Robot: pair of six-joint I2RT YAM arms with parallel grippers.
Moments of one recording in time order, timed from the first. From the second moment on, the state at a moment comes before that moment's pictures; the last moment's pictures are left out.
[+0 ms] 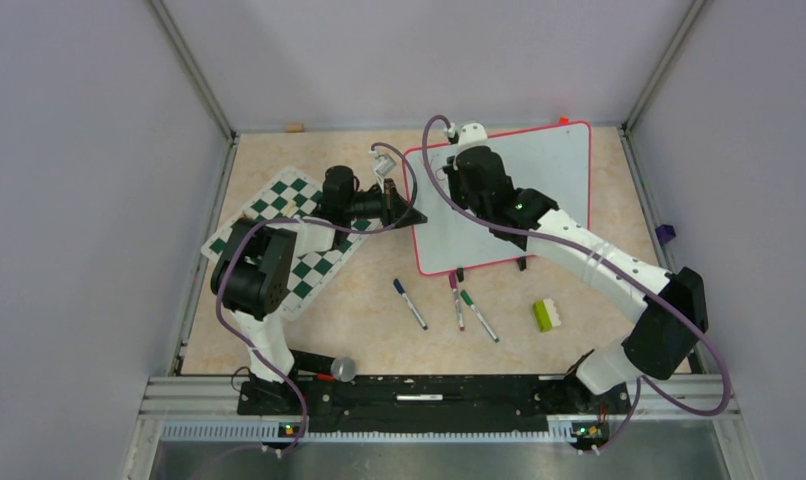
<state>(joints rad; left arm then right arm) -0.34 1.87 0.99 0.66 1.03 -0.39 0.73 1.49 1.34 -0.34 0.40 0.18</state>
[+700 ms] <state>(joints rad) -0.34 1.87 0.99 0.66 1.03 -0.39 0.73 1.50 1.38 -0.34 0.40 0.18</state>
